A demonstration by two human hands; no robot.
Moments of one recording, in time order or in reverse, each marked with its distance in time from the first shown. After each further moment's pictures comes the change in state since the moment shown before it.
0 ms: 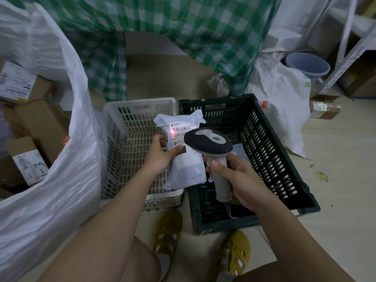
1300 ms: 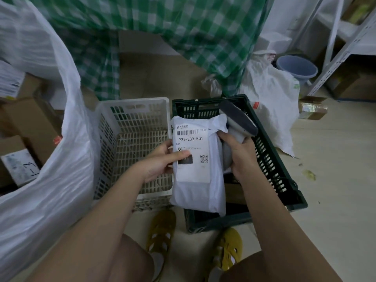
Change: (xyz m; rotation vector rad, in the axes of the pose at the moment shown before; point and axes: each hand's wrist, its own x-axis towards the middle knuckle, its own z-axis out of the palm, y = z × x) left_hand -0.036 0.033 -0.005 -0.283 -0.511 -0.106; right_hand 0.055 -0.004 -0.021 0.299 0.502 -0.051
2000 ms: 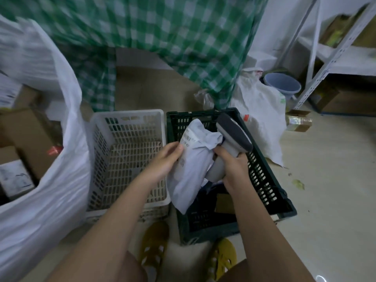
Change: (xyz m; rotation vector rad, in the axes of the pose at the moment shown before) left_hand 0.002 0.017 0.023 0.230 0.189 0.132; right_hand -0.017 -0.006 0.006 0.063 0.048 -0.068
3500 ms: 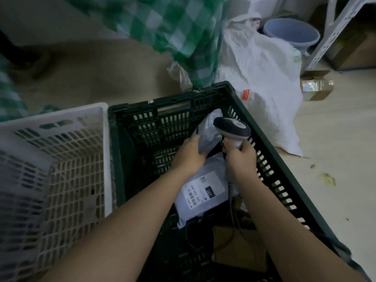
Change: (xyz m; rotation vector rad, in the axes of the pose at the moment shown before) left_hand 0.292 -0.092 0.152 0.632 -0.092 0.064; right_hand 0.256 0.105 -0.069 -0.378 0.232 0.083
